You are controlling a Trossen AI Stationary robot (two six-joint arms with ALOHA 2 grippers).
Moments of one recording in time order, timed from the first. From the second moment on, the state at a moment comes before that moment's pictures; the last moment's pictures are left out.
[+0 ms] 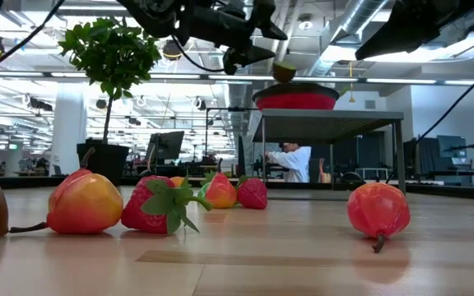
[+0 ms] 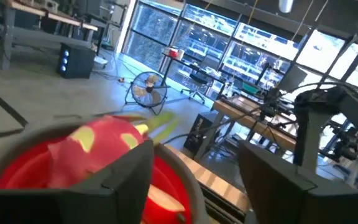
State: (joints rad) left arm 0.26 1.74 1.22 0.58 -0.25 -0.36; right arm 0.45 0.94 0.67 -0.37 0.81 0.28
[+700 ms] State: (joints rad) left arm 0.15 1.47 1.22 0.18 -0.13 -0.32; right arm 0.57 0.93 0.67 -0.41 0.81 0.35
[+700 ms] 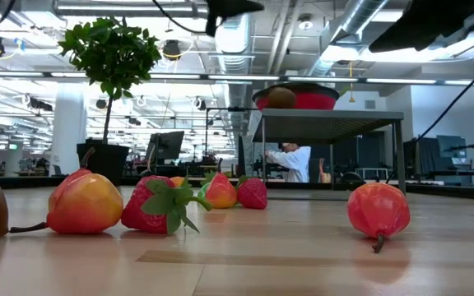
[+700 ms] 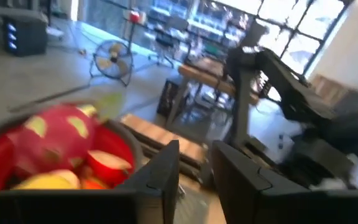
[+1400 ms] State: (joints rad) left arm -0.03 1.43 1.20 0.07 -0.32 -0.34; right arm 0.59 0.94 0.67 -0.41 0.81 0.37
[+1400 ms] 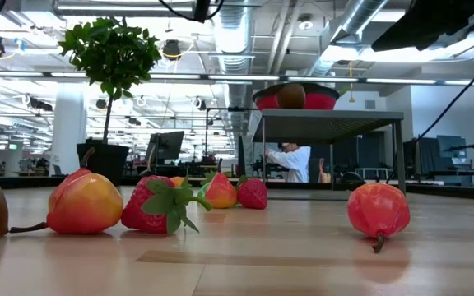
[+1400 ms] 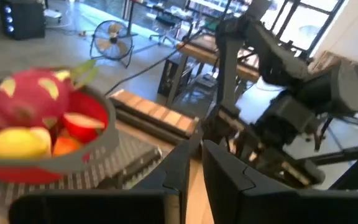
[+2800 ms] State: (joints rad) left arm -0.45 1.72 0.87 0.55 -1.09 -0.59; right arm 0.59 0.94 0.67 -0.41 0.81 0.36
